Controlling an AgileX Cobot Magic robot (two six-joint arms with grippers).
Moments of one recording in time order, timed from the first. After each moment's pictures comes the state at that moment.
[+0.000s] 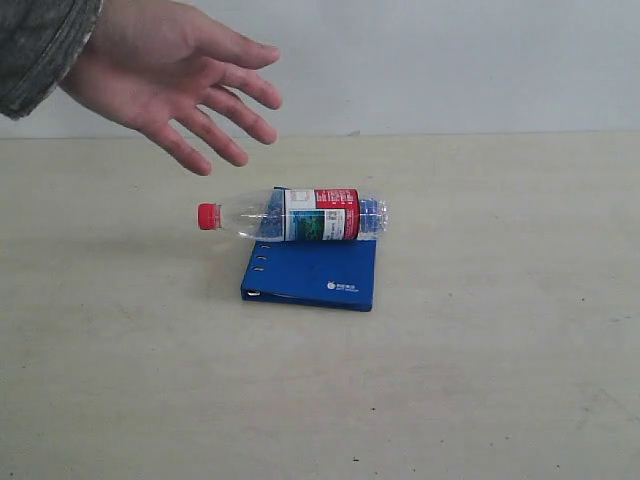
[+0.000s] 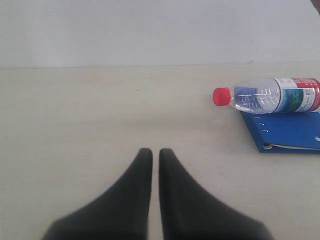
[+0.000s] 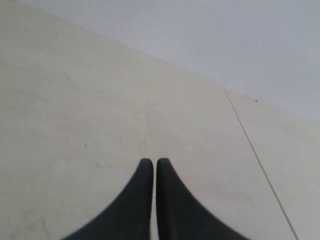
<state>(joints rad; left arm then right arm) -0.09 0.00 0.00 -0.11 0.31 0.10 -0.12 0.13 -0.06 -0.12 0.28 -0.29</state>
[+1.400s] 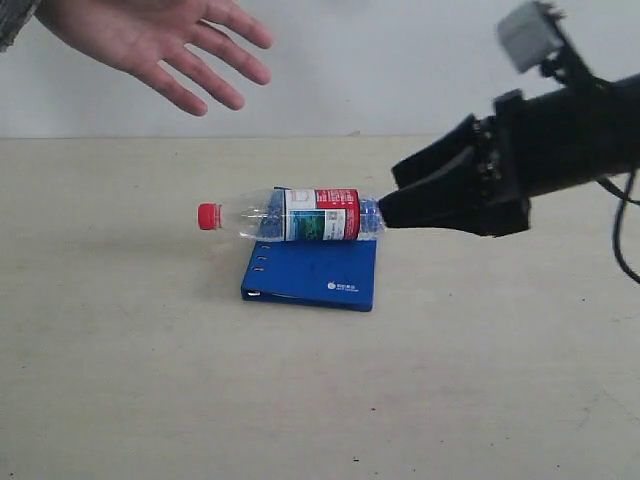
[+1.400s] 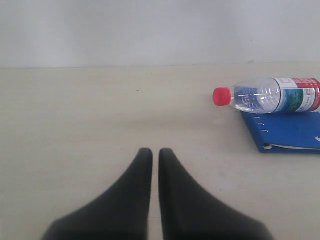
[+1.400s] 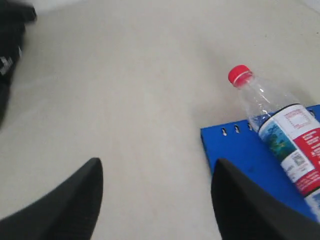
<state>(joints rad) -0.09 0.00 0.00 -0.11 0.31 0.10 0.14 1.57 -0.97 1.26 1.10 -1.75</state>
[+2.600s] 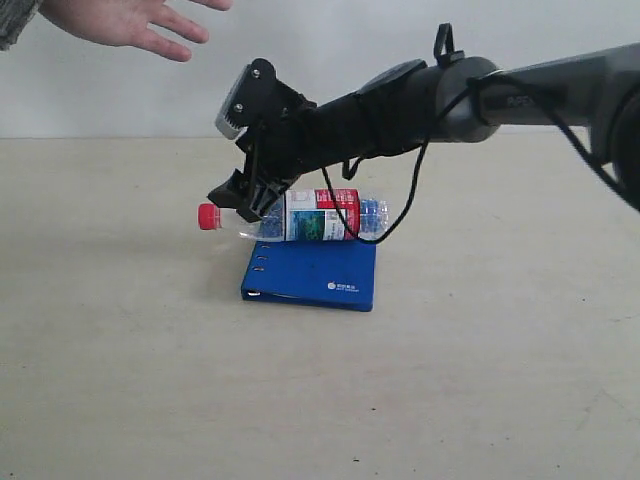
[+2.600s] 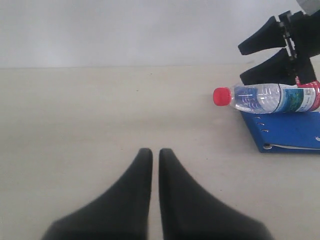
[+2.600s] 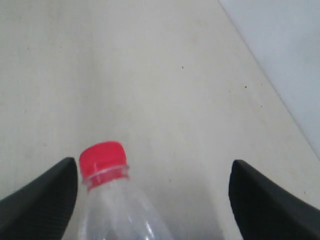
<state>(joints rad) -0.09 0.00 0.00 -0.11 0.31 0.10 0.52 2.27 -1.72 1.33 0.53 -1.93</state>
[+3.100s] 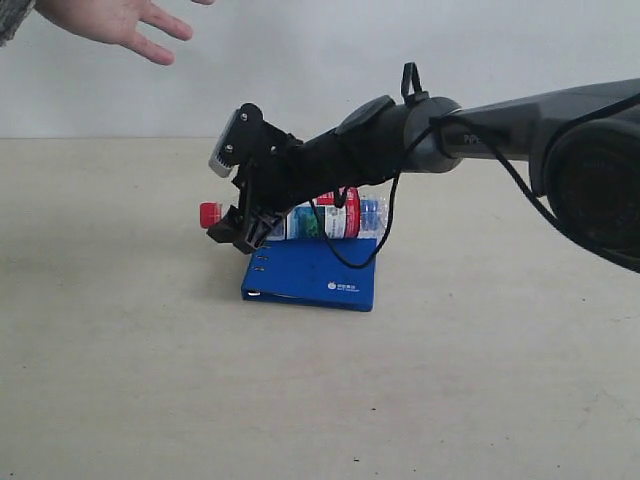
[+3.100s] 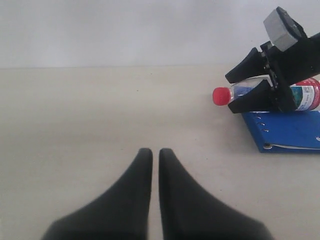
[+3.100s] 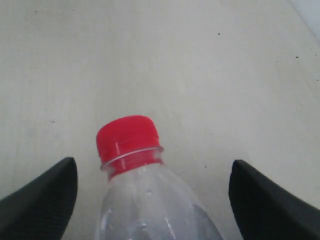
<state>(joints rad) -0.09 0.00 0.00 -0.11 0.31 0.10 0.53 2.40 -1.80 1.22 0.54 -1.82</state>
